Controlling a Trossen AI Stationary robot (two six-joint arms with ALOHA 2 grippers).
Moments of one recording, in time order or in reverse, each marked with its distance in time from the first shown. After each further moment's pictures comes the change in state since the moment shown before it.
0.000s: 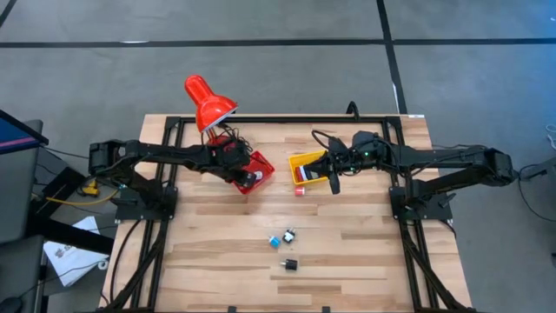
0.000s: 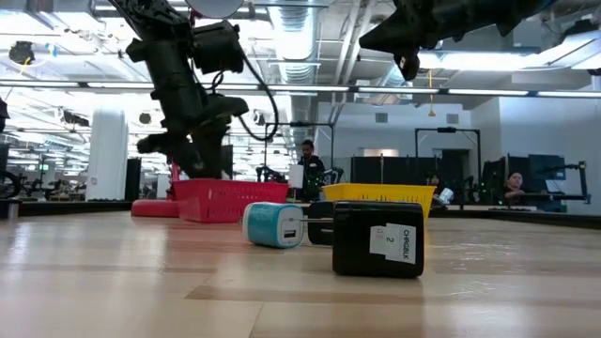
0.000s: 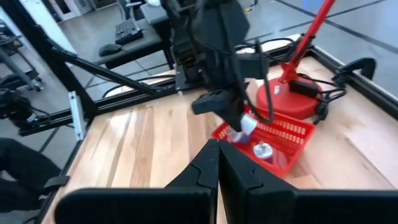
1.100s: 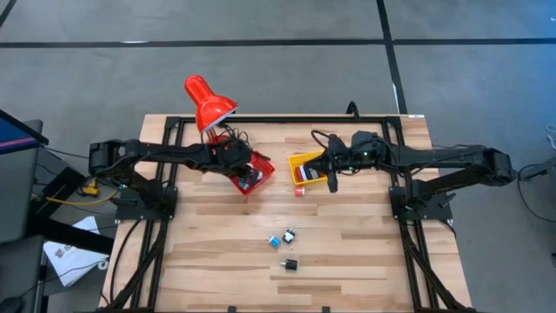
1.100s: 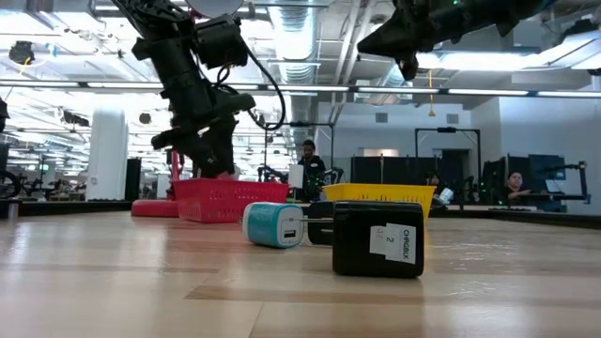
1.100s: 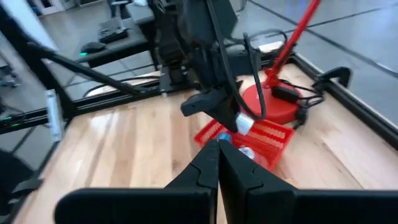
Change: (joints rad) left arm 0.011 0.000 0.013 0.066 -0.095 0.078; right arm -0.003 0.008 0.000 0.004 0.058 -0.049
